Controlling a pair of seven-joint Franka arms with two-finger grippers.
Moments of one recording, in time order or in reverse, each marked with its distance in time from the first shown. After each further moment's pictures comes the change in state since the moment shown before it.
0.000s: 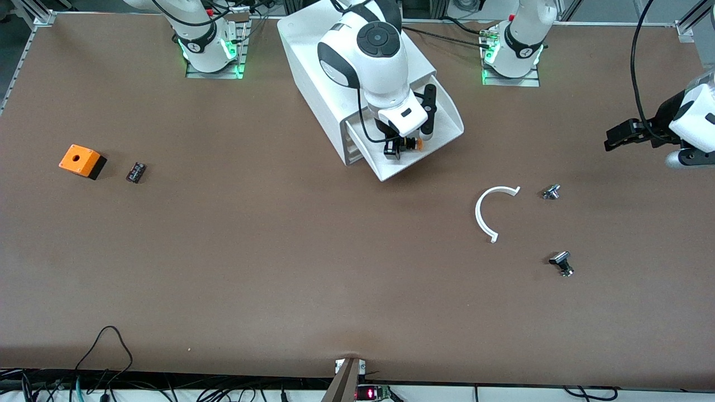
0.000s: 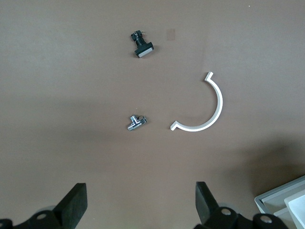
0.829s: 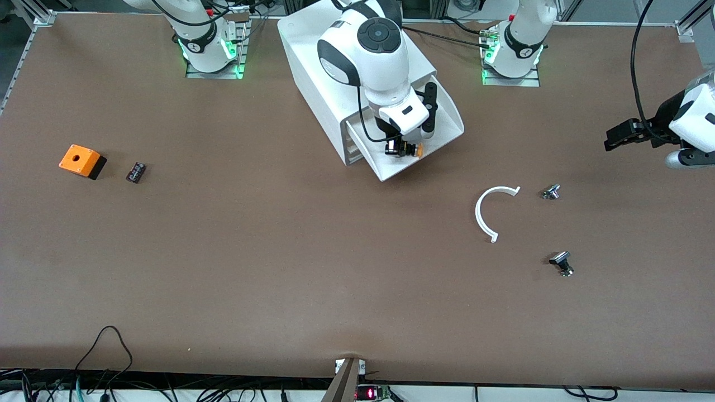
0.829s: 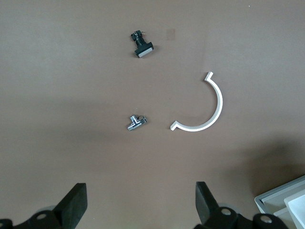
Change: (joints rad) left arm 0.000 0.000 0.000 0.000 0.000 0.000 0.000; right arm 0.004 -0.004 0.001 0.010 -0.007 0.001 -0.002
